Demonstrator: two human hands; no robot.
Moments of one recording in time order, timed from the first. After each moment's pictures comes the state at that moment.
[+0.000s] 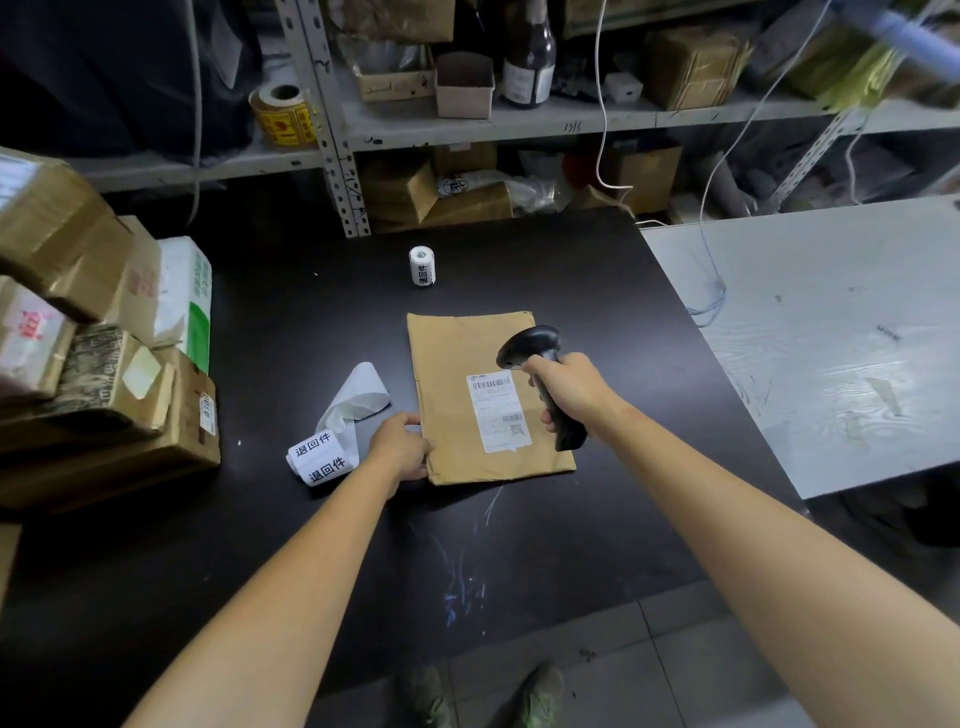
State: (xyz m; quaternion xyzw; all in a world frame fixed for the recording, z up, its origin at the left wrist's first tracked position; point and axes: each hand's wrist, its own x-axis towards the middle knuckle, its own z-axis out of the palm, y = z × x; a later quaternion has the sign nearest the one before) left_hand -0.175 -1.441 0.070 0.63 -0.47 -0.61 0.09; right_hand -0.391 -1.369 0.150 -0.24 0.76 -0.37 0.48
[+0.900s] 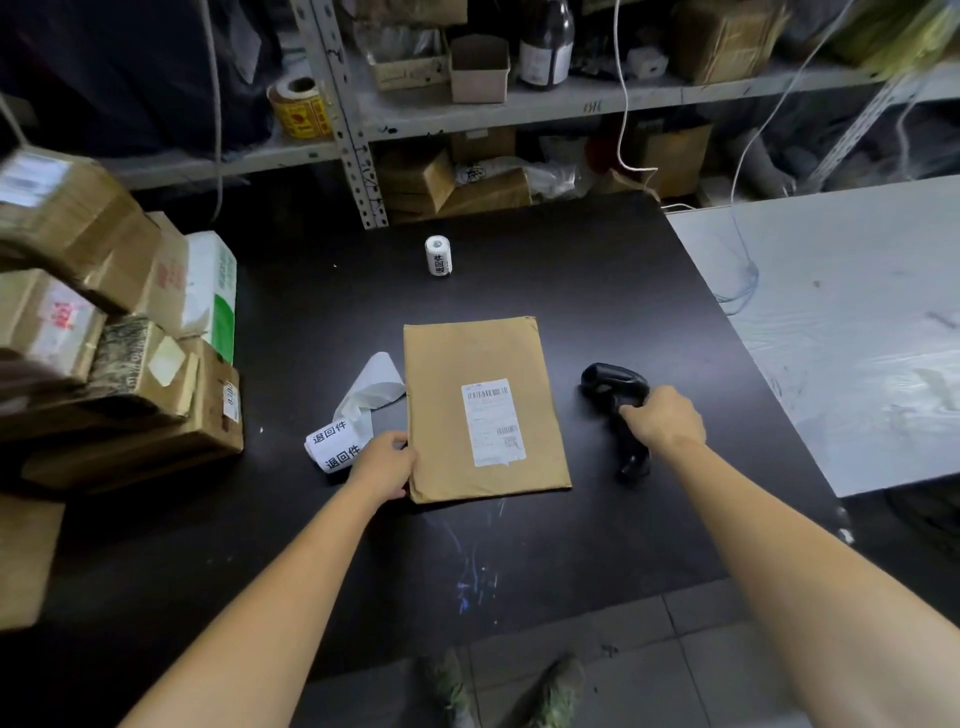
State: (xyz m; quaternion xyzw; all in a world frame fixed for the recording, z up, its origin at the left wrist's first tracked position) left_hand -0.131 -1.427 0.058 0.65 -0.53 -0.54 0.06; right_hand -0.459 -1.311 0.087 -0.24 0.93 -0.09 0.25
